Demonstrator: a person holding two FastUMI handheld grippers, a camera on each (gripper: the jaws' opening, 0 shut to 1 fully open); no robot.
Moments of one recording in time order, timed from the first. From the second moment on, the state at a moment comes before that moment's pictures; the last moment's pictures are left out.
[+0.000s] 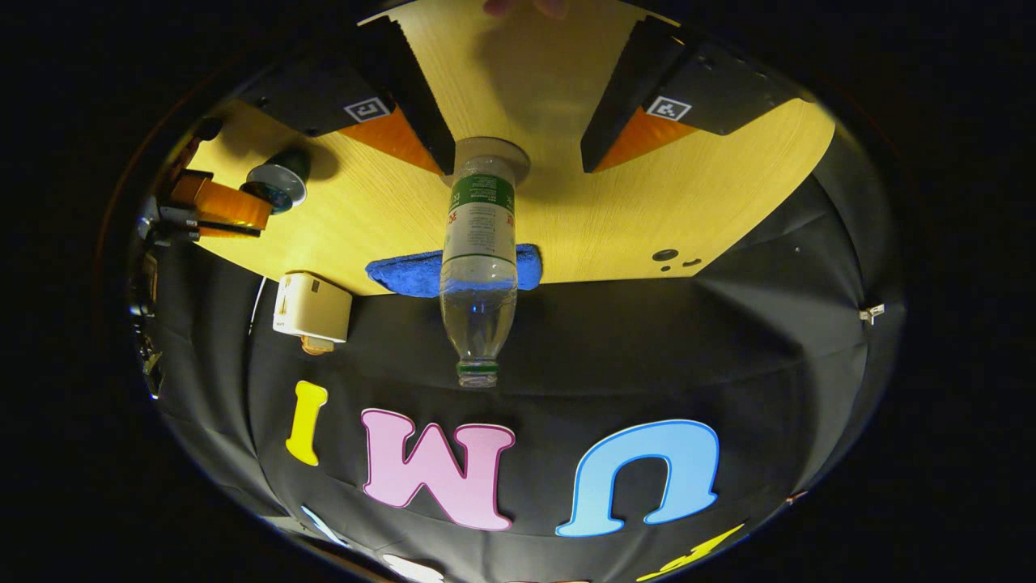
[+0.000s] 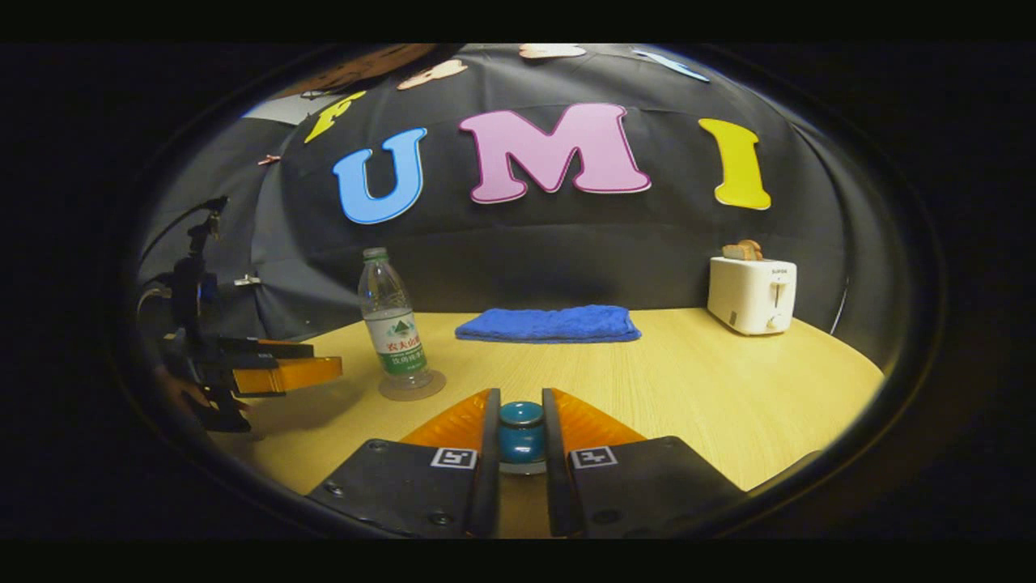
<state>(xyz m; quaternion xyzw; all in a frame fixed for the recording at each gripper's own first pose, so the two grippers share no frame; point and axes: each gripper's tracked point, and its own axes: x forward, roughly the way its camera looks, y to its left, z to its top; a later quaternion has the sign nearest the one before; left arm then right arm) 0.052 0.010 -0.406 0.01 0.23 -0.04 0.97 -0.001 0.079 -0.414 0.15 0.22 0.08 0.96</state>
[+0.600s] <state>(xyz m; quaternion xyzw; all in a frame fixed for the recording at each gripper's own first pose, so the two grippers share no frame) 0.049 0.011 -0.402 0.01 0.23 -0.03 0.97 -0.001 0.081 -0.428 0.14 0.24 0.08 0.96</state>
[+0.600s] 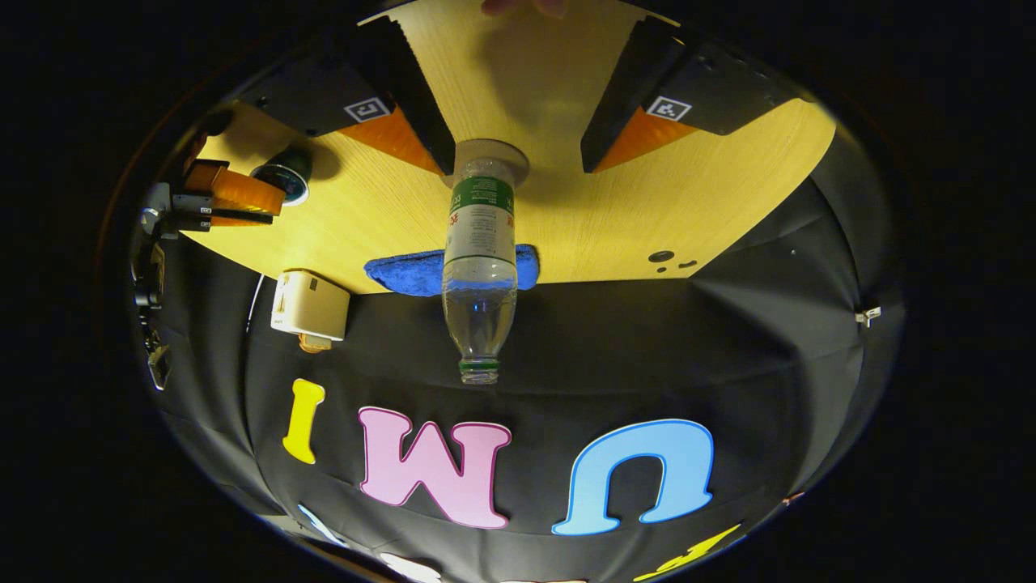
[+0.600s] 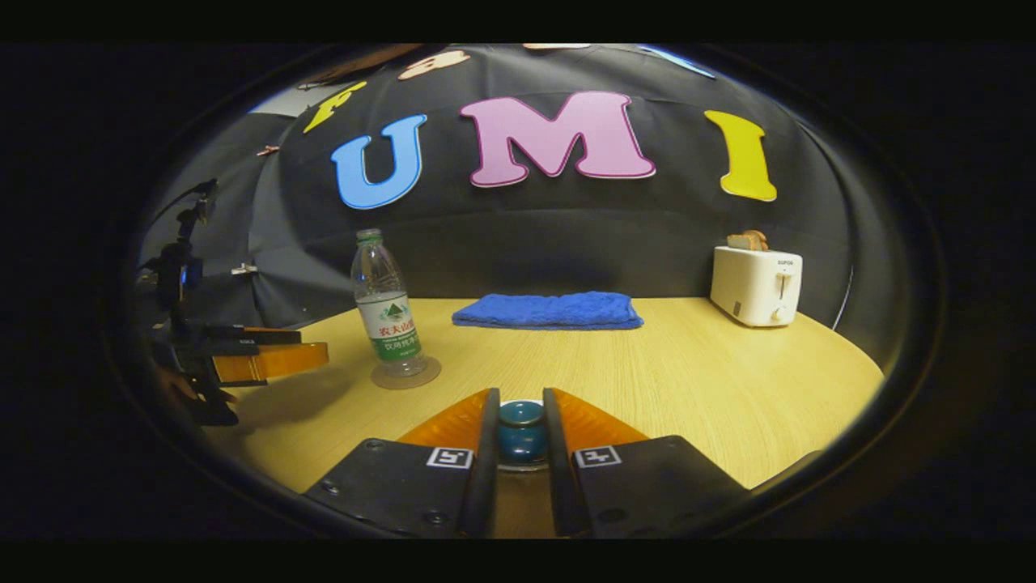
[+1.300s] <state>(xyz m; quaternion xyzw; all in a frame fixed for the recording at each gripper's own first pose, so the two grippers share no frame) 0.044 0.001 -0.300 0.01 0.22 -0.01 0.98 0.020 0.019 -0.297 0.12 0.21 0.03 0.97</state>
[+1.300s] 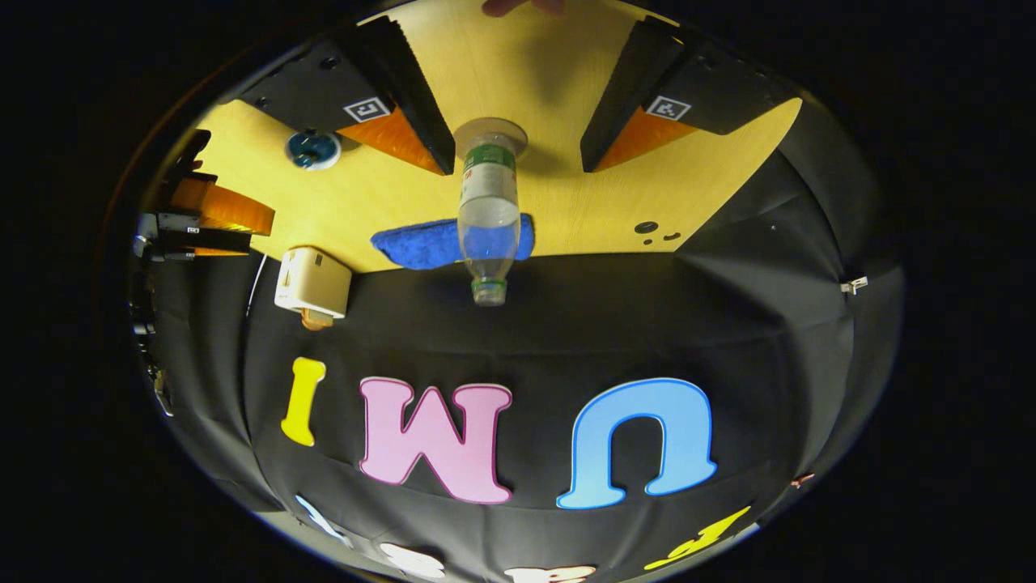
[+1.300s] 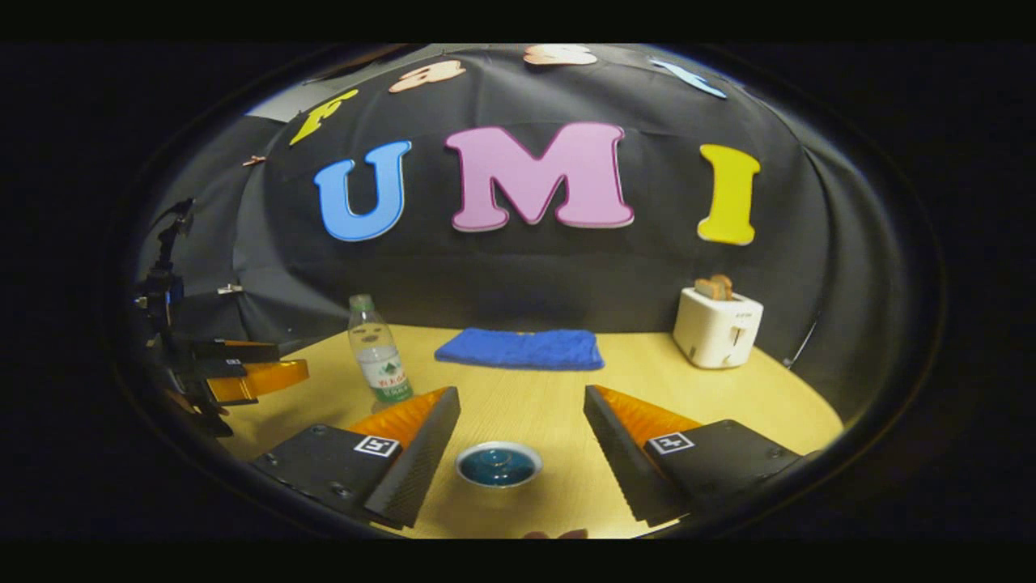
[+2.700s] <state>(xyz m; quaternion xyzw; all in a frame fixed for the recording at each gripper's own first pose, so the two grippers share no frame) 0.015 0.013 -0.124 0.03 0.14 -0.01 0.99 0.006 0.014 -0.093 0.10 0.14 0.01 0.99</state>
